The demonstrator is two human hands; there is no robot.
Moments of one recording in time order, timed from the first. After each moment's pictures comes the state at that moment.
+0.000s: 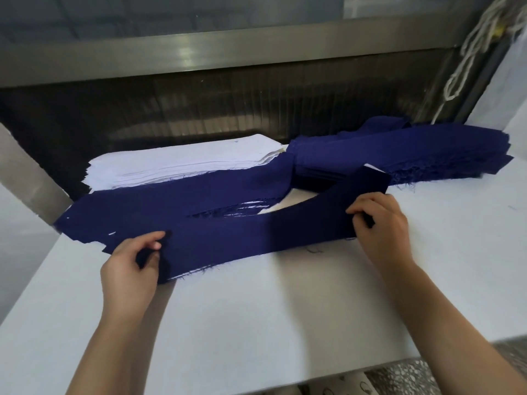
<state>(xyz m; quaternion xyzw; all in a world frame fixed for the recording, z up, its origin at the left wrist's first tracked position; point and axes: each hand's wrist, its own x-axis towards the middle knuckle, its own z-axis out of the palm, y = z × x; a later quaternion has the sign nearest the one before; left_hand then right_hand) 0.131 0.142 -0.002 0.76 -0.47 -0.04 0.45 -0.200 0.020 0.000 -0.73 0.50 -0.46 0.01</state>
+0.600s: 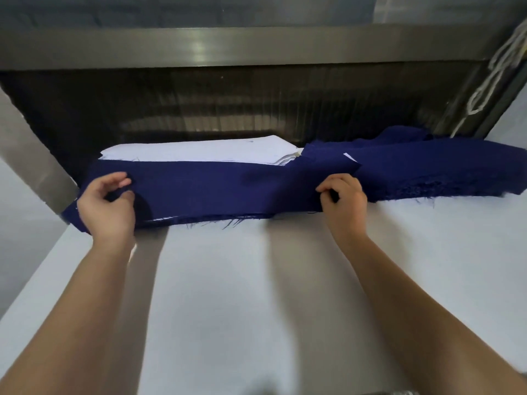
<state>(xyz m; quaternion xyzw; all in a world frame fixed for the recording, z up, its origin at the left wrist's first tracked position) 0.203 0.063 0.019 0.69 -0.27 -0.07 0.67 -0.121 -0.027 0.009 -0.70 0.50 -0.49 0.12</state>
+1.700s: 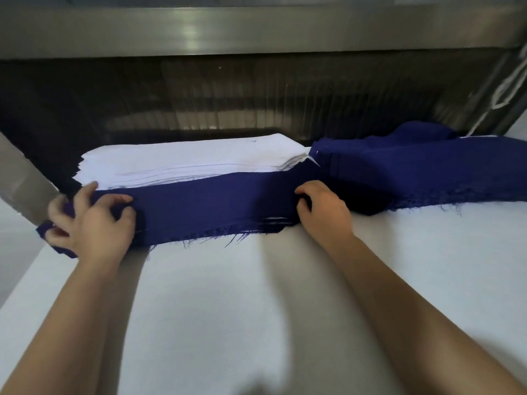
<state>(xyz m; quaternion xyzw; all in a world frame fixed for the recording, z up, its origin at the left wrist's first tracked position) 0.221 0.050 0.010 0.86 -0.37 0.02 0.35 -0.077 -0.059 -0.002 -0.78 0.55 -0.28 0.14</state>
